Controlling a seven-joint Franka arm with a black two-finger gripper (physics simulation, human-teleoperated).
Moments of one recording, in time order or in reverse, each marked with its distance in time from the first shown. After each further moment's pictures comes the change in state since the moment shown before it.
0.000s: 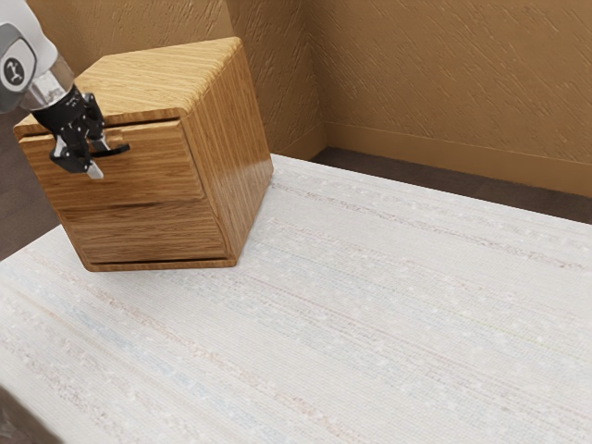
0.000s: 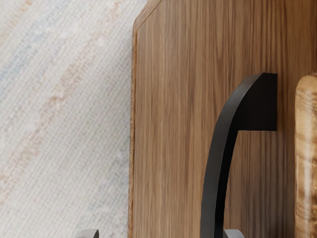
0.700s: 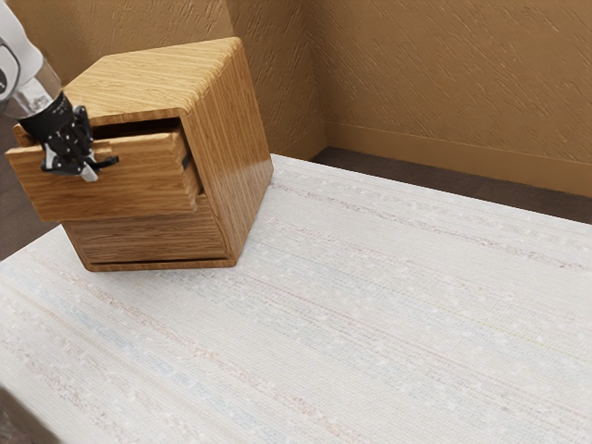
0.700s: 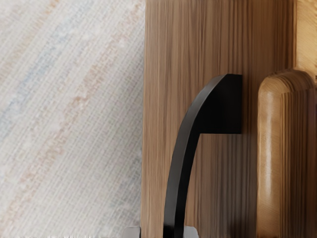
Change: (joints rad) arm 0.001 -0.114 0.000 -0.142 -0.003 0.029 0.005
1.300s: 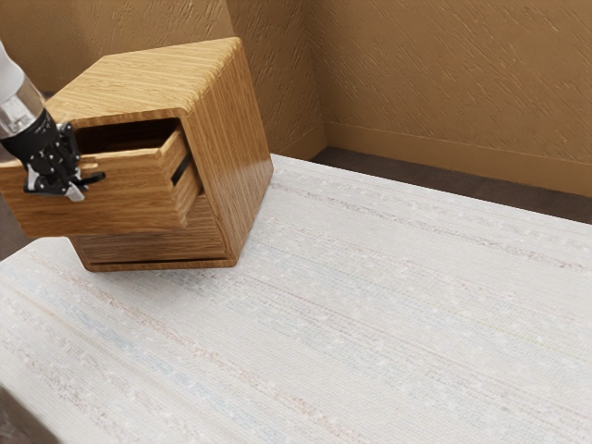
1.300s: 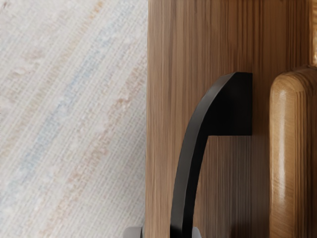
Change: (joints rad) arm -0.010 -0.171 0.006 -0.207 0.012 0.032 0.003
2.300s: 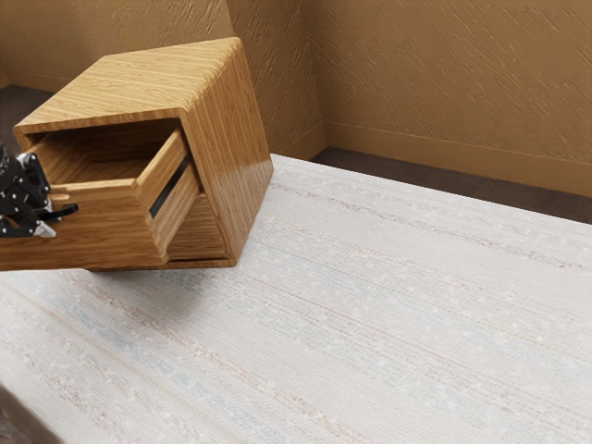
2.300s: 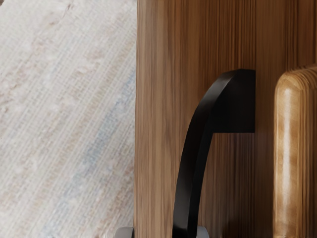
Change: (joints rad) arm 0.002 -0.319 -0.002 -0.343 0.004 0.094 -0.006
